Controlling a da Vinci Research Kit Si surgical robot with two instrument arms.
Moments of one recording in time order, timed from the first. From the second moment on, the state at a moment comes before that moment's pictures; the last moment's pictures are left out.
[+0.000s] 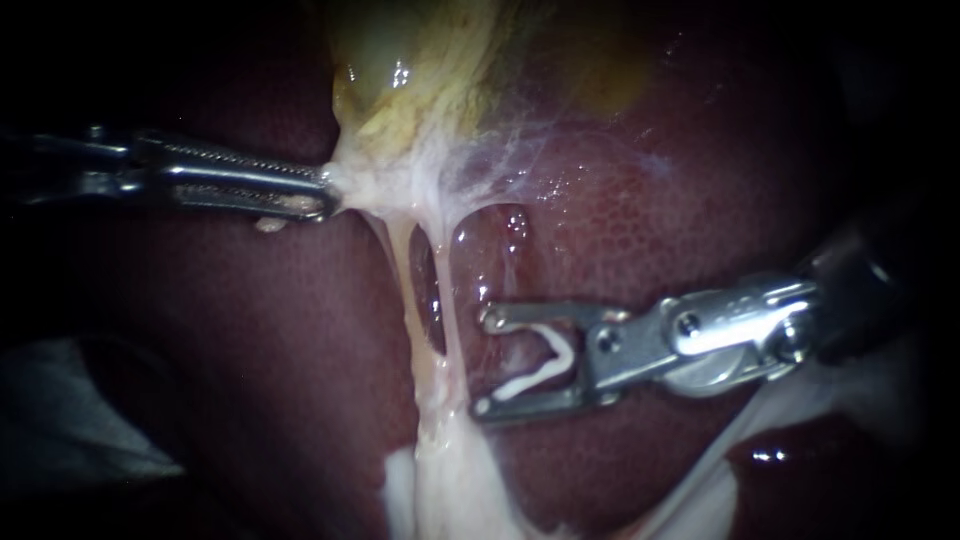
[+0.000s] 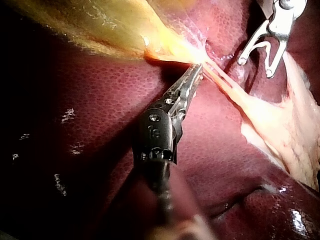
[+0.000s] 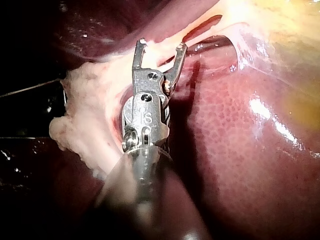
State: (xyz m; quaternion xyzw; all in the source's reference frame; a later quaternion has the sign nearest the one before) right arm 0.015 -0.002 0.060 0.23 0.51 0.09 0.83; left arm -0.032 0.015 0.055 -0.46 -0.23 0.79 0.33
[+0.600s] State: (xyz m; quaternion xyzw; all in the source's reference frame) right arm 0.018 -0.002 0.062 0.24 0.51 0.11 0.82; left arm -0.033 0.015 0.056 -0.46 -0.23 0.79 0.33
